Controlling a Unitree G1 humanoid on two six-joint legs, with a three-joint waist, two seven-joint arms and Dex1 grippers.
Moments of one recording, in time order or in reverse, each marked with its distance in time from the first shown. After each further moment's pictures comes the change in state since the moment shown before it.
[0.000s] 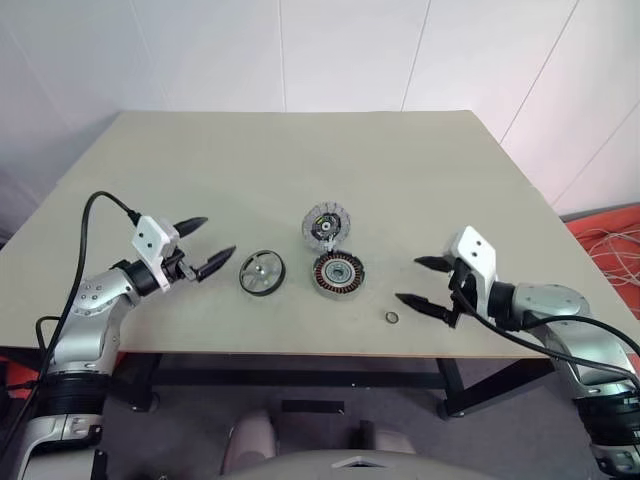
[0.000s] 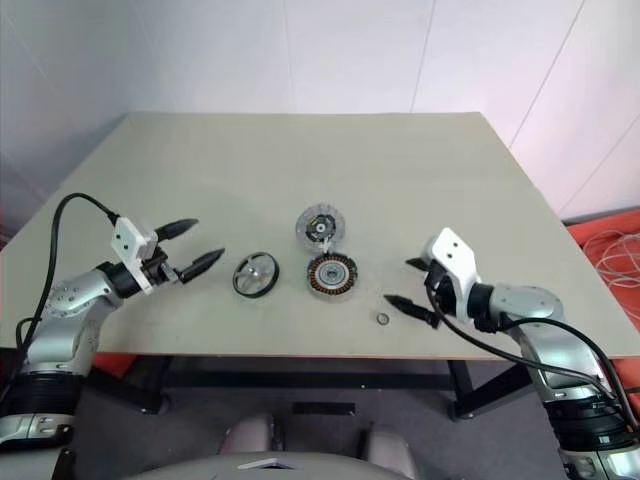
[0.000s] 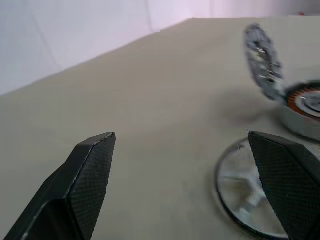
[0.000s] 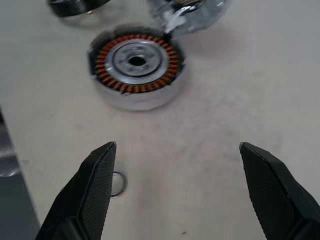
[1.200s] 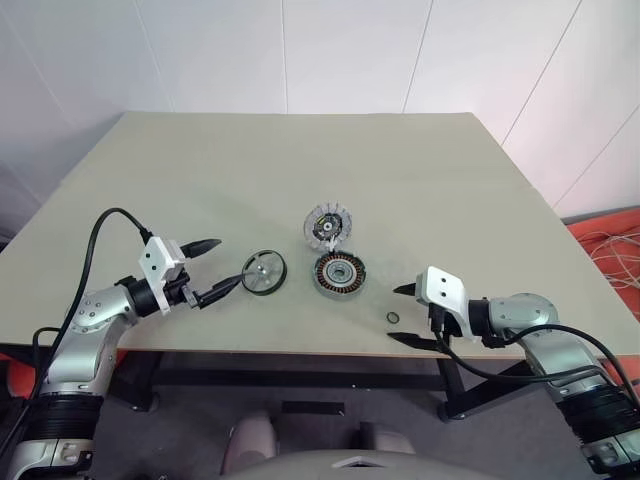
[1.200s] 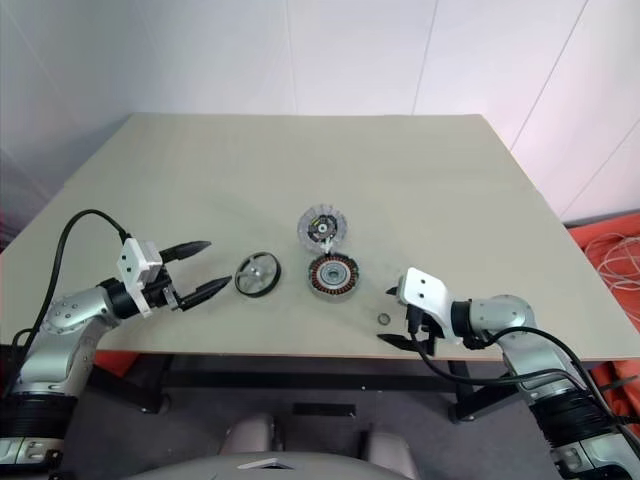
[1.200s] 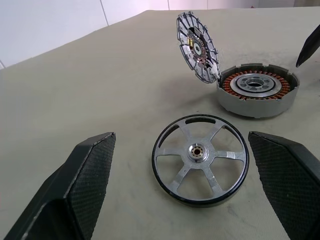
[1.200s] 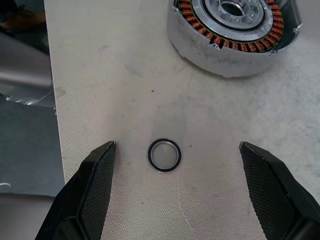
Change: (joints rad) left arm 0.094 0.002 -0.009 -0.076 -0.020 0.005 -0.061; right arm -0.028 -0.015 0.162 0.213 -0.196 -0.363 0.129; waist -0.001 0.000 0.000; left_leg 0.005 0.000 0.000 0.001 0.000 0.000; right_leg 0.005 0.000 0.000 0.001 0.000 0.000
